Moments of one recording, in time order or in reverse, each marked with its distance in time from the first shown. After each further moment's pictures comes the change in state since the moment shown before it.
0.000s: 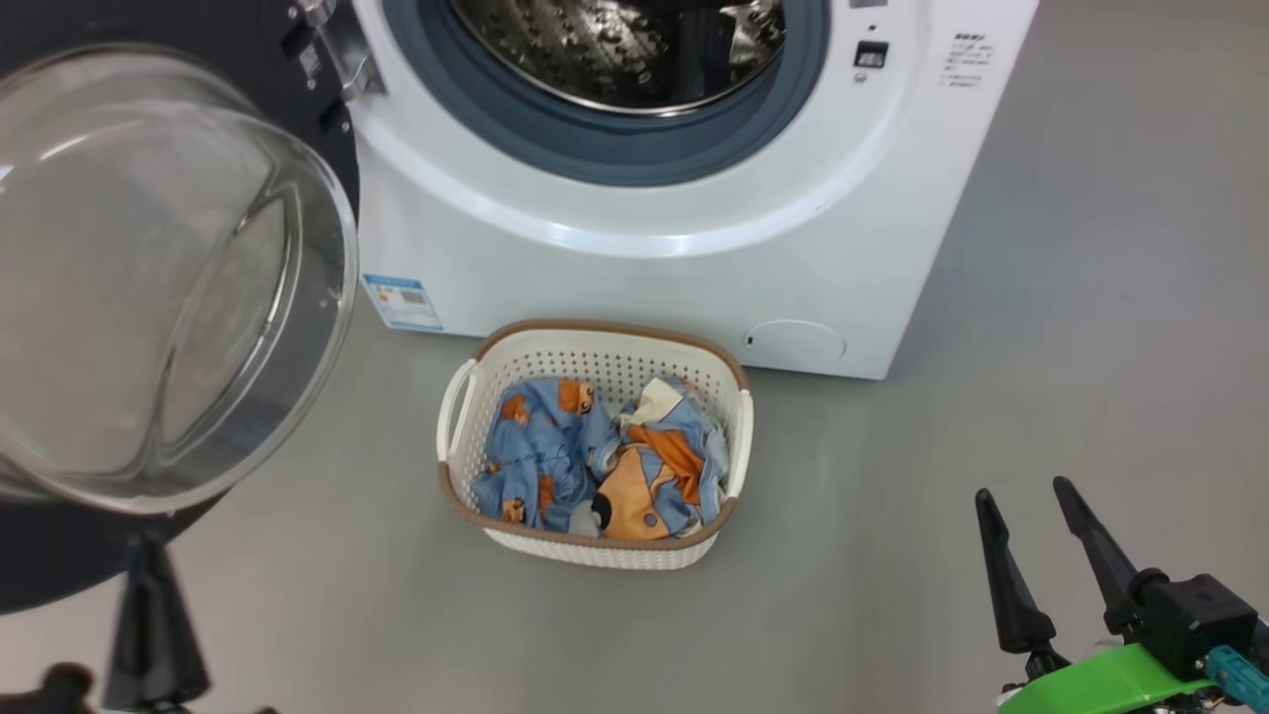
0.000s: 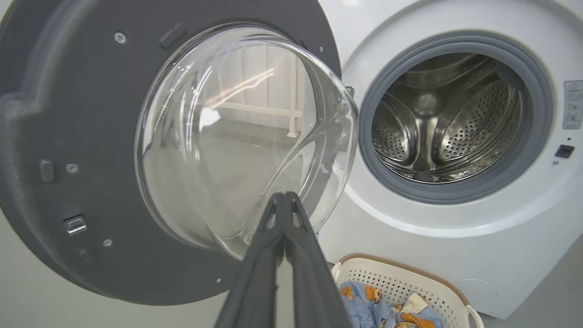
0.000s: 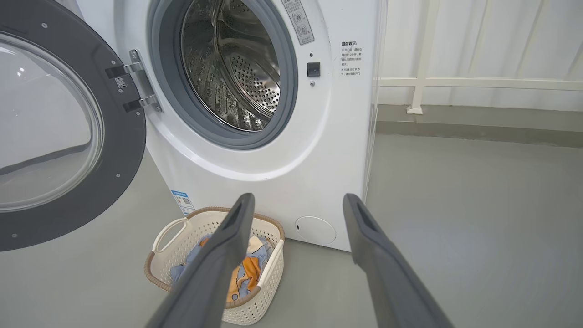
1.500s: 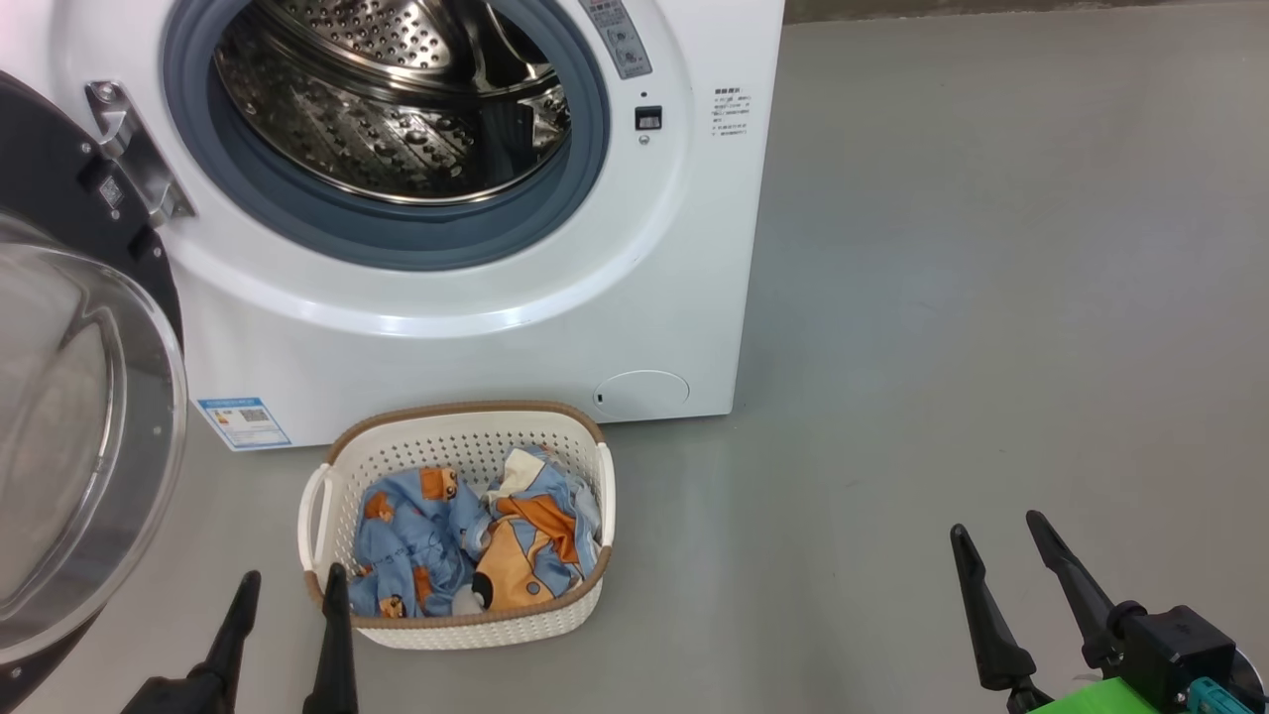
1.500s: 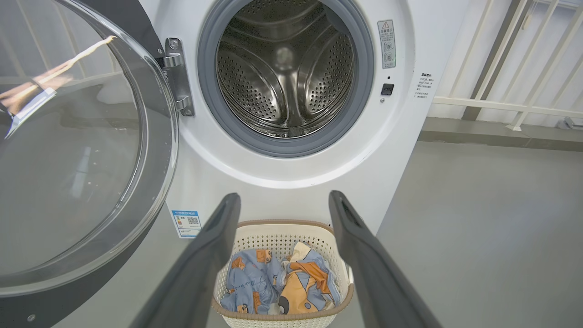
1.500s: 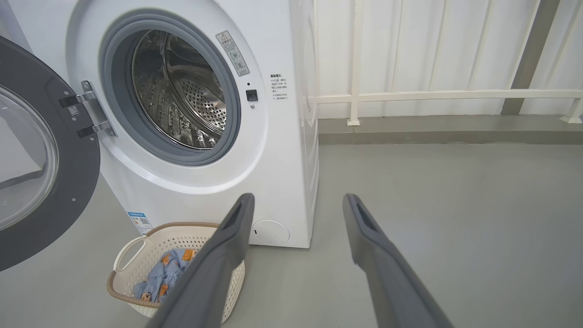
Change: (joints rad) left arm 0.015 0.026 -0.182 0.027 0.028 -0.078 0.112; right arm 0.069 0.002 0.051 -0.034 0.022 0.000 0.010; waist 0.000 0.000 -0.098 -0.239
